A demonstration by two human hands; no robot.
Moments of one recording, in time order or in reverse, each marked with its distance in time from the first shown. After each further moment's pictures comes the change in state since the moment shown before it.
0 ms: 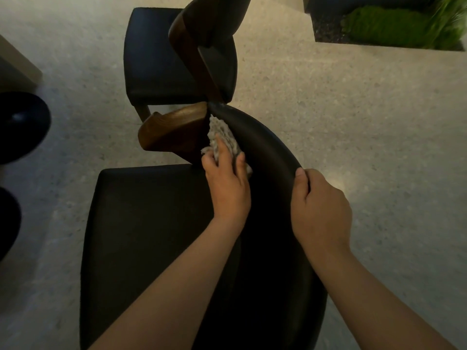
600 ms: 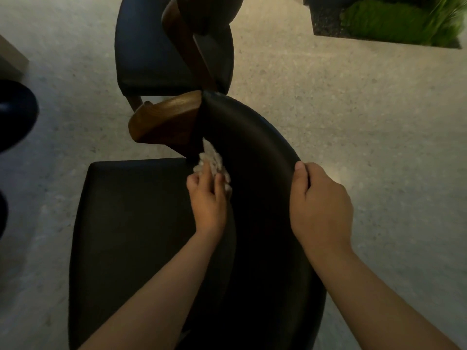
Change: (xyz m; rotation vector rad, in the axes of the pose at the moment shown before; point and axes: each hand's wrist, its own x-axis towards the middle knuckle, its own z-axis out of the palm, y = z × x) left_hand -0.019 -0.050 -0.014 -0.171 -0.075 -0.263; right_hand 0.001 0.005 0.003 0.006 0.016 -0.014
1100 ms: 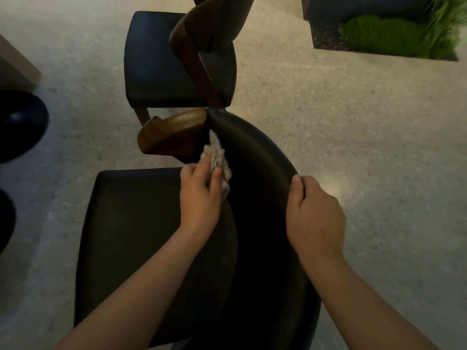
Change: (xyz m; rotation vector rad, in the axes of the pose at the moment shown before) left_hand 0.002 0.055 -0.034 0.143 -0.061 0.213; right_hand -0.001 -0.005 -0.002 -0.049 -0.013 0.025
